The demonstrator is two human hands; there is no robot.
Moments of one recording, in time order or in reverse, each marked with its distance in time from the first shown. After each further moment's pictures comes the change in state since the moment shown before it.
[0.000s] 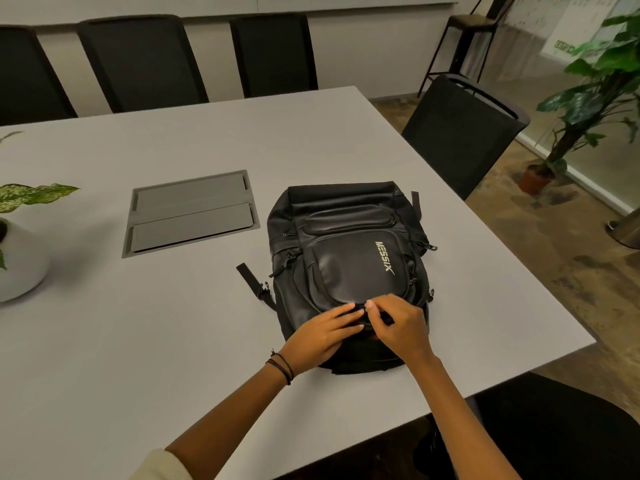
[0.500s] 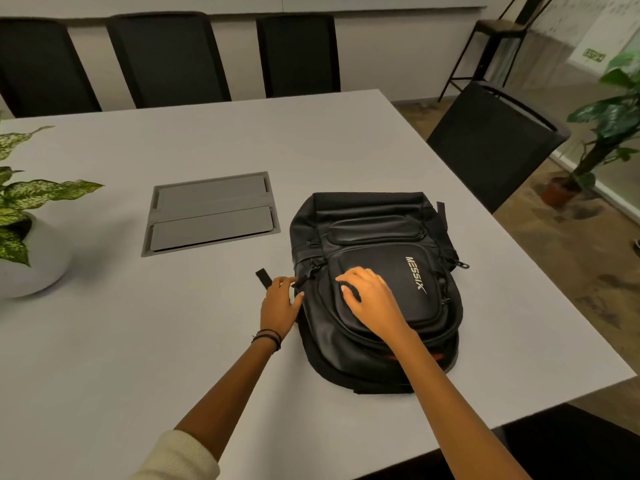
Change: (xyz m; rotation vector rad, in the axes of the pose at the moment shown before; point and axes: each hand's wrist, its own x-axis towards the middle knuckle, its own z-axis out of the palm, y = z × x) left_hand -0.022 -0.101 -0.034 -0.210 0.187 -1.095; right_hand 0.077 -0.022 0.075 -0.077 -0.451 0.116
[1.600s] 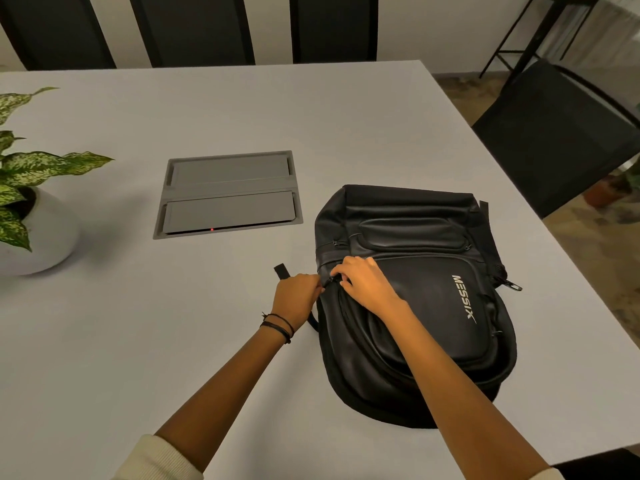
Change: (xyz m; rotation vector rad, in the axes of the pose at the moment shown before) left_hand 0.052 0.010 -0.029 0.606 -0.205 0.139; right_hand 0.103 0.007 0.063 -0.222 -0.408 -0.057
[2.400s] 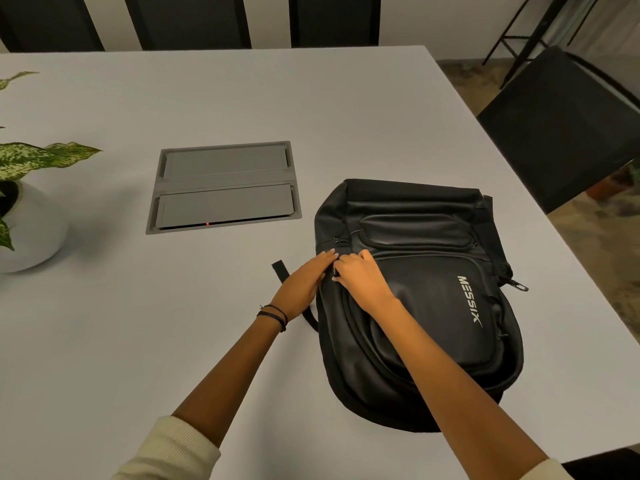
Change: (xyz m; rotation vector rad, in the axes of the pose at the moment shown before) left_hand 0.016 -0.012 0.012 -0.674 -0.096 0.180; right_hand 0.019 -0.006 0.009 -0.322 0.058 -0.016
